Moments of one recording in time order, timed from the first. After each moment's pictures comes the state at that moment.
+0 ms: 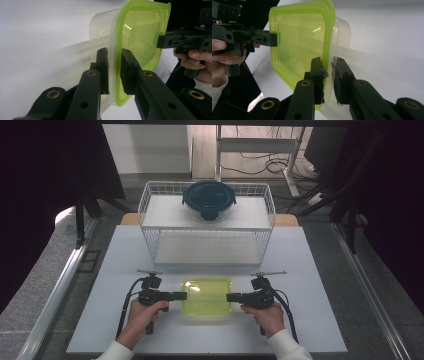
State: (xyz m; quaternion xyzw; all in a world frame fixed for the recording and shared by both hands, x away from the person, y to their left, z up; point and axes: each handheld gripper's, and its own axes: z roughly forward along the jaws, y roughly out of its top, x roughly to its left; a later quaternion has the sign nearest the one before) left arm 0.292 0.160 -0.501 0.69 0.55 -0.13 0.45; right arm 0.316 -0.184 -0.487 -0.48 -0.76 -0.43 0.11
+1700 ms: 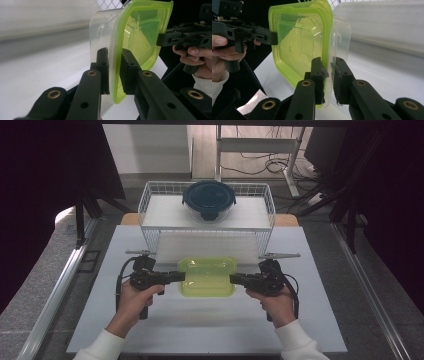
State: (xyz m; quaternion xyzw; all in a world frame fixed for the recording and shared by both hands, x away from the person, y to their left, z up) left arm 0.293 0.163 -0.413 0.71 0.49 -0.06 0.50; right arm 0.313 -0.183 -0.402 -0.42 -0.77 -0.49 0.03
